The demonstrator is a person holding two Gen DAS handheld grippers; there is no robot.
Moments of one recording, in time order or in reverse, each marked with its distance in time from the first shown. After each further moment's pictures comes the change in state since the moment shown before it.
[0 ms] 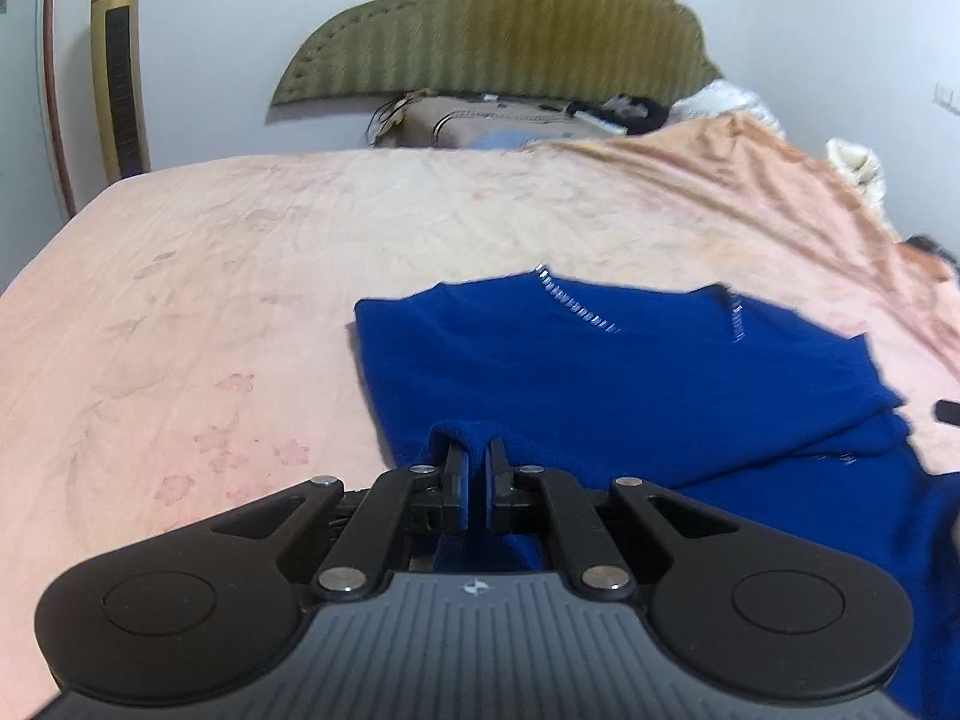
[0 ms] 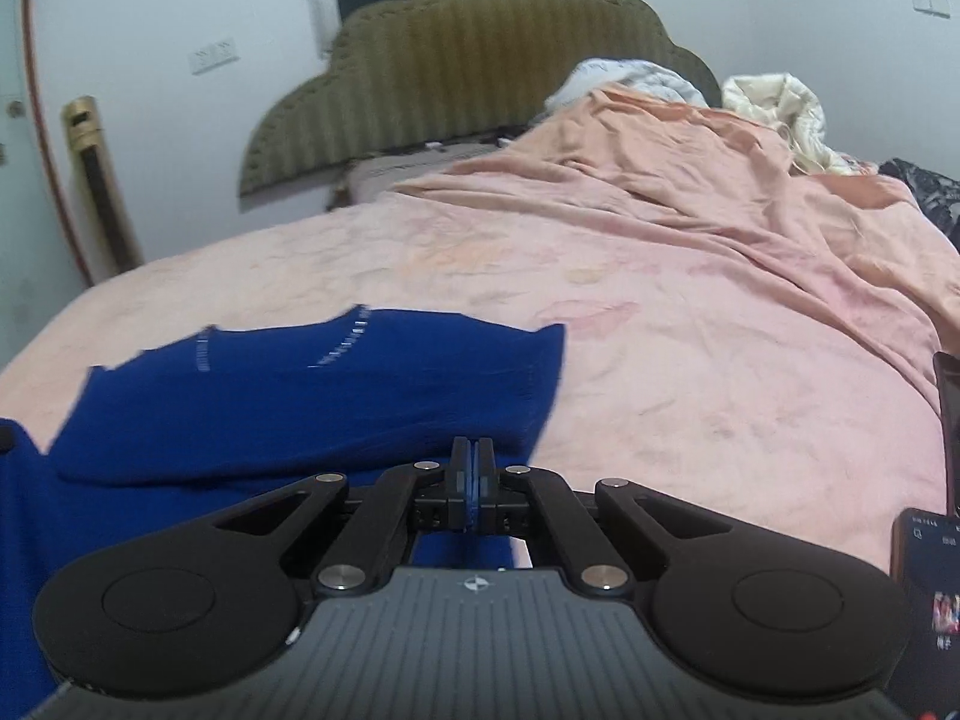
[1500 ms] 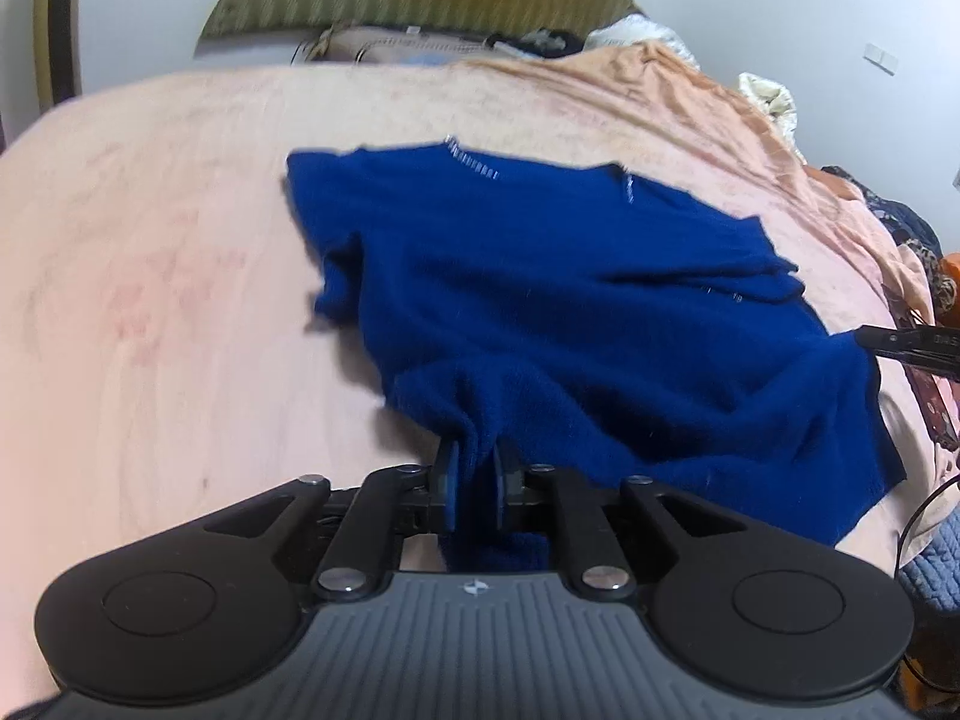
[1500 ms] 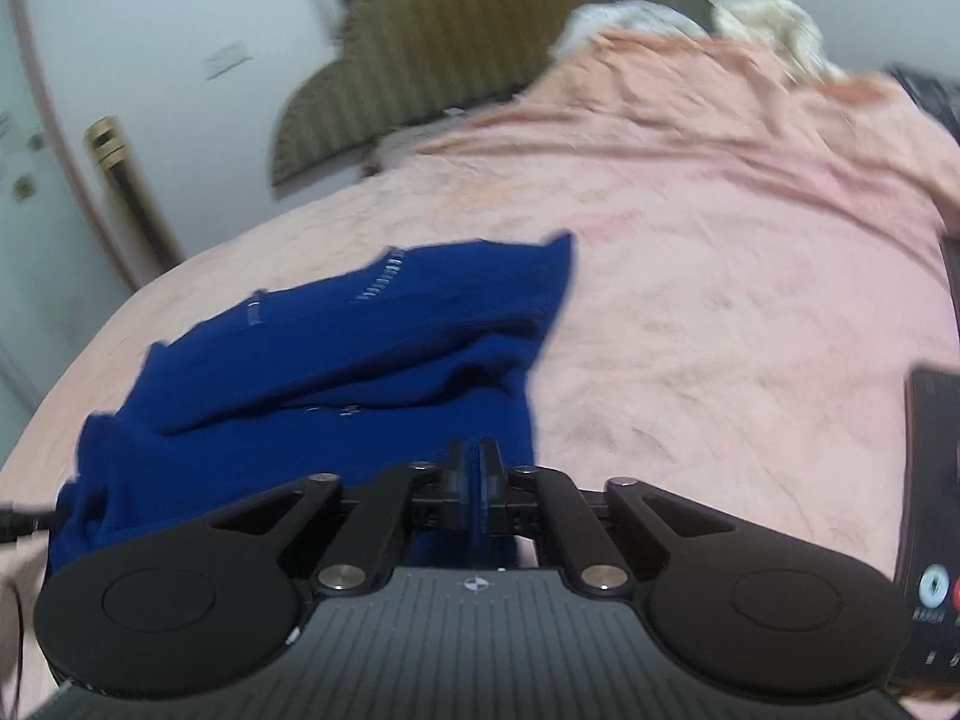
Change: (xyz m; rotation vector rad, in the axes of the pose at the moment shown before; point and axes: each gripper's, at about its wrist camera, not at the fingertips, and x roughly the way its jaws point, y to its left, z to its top) left arm -0.049 0.002 -0.078 0.011 0.130 -0.193; right arm -0.038 -0.019 -0.043 0.140 0.069 0.111
